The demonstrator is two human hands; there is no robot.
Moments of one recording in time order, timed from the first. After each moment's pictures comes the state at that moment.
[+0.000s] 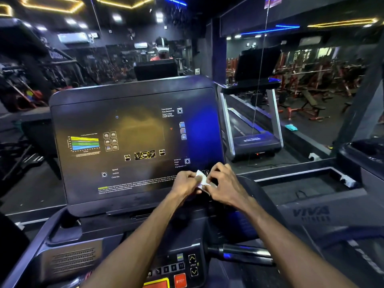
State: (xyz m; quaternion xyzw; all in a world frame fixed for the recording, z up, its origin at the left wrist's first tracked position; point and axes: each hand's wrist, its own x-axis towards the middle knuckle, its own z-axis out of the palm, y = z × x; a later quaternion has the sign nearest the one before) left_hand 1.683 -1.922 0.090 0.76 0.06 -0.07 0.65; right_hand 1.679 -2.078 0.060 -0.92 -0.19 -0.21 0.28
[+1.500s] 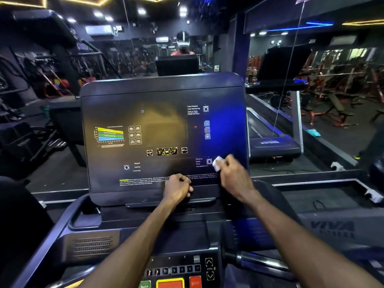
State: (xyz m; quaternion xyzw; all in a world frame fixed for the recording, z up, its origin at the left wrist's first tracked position) left_hand 1.693 -1.839 0.059 0.81 0.15 0.02 0.56; right_hand 1.721 -2.044 0.066 -0.92 -0.22 -0.29 0.12
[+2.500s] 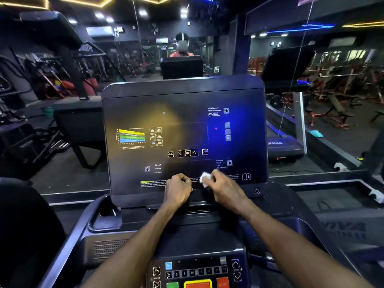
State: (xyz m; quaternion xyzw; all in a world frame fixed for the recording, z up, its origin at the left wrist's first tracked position) left_hand 1.679 -1.774 0.072 0.88 0.12 0.08 0.46; right_hand 1.695 -1.956 0.053 -0.92 -0.31 -0.23 0.11
